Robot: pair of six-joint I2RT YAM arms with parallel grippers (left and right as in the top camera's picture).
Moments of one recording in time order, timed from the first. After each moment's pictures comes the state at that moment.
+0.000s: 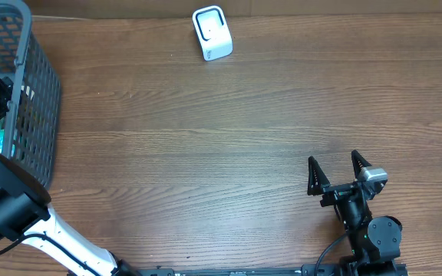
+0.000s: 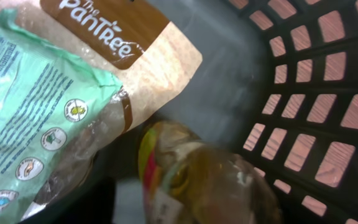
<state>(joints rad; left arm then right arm) 0.68 2.16 1.96 -0.98 0.28 -0.02 0.13 0.01 0.02 -0.03 -0.07 0.19</state>
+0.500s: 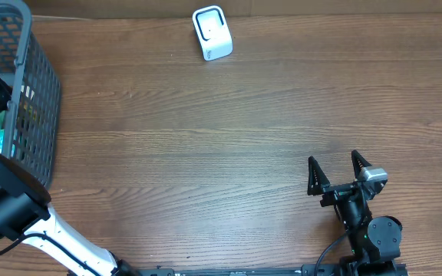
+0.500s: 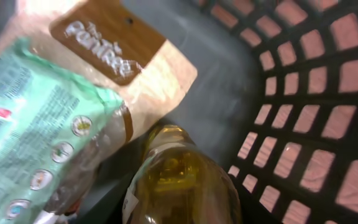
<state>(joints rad) 0.68 2.16 2.00 -0.98 0.27 -0.01 0.13 0.01 0.02 -0.03 -0.06 0.19</state>
